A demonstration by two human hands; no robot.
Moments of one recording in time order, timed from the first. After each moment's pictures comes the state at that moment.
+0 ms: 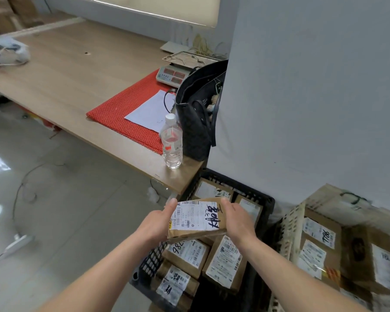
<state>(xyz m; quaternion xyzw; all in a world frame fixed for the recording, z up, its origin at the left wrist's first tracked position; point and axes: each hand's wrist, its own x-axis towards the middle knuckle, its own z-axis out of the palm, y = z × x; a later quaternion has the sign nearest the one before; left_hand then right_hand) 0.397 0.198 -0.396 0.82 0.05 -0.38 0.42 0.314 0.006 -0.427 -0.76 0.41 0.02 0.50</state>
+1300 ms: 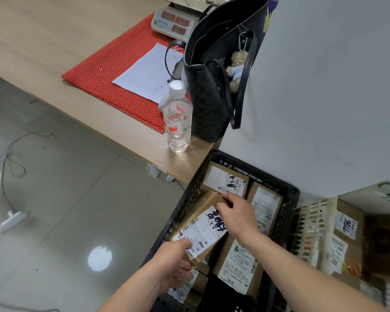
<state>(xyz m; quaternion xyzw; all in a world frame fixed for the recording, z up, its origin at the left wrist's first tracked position) 0.390 0.195 -0.502 0.66 0.25 -0.57 0.41 0.375 0.004 -0.488 -0.83 0.35 0.09 0.43</state>
